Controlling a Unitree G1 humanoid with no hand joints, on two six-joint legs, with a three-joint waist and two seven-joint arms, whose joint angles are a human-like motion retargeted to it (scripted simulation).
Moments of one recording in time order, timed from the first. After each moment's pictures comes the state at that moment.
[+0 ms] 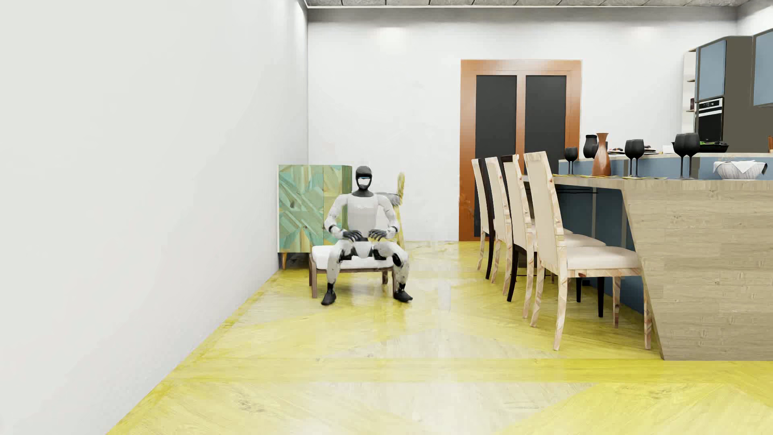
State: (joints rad) body -1.10 -1.18 -0.02 0.25 -0.19 -0.04 -0.33 0.31 0.74 2.18 2.14 -0.31 -0.44 -0.68 -0.41 0.46 -0.49 -0.18 0.33 -0.37 0.49 0.14 0.29 0.76 -0.67 -0.32 -0.31 0.26 -0.32
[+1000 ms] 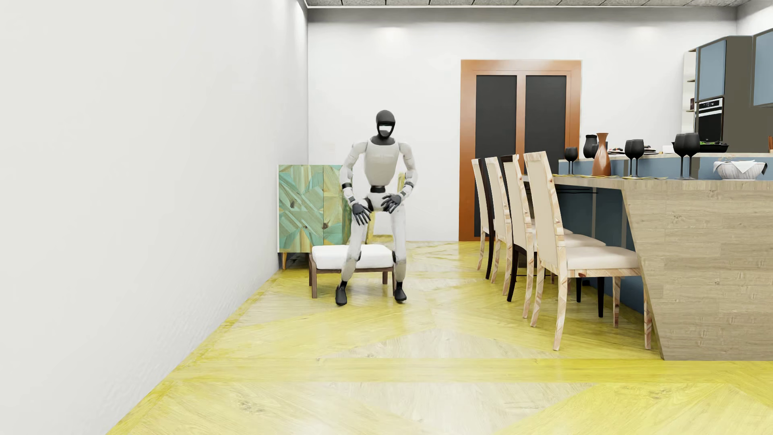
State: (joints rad) body -0.33 -0.48 0.01 0.01 -0.18 -0.01 -0.10 0.11 0.48 0.93 1.04 -0.29 -0.30 -0.61 -0.33 0.35 -0.48 0.12 0.24 -0.61 0.58 0.36 0.69 0.70 -0.50 -0.35 -0.30 0.26 -0.28
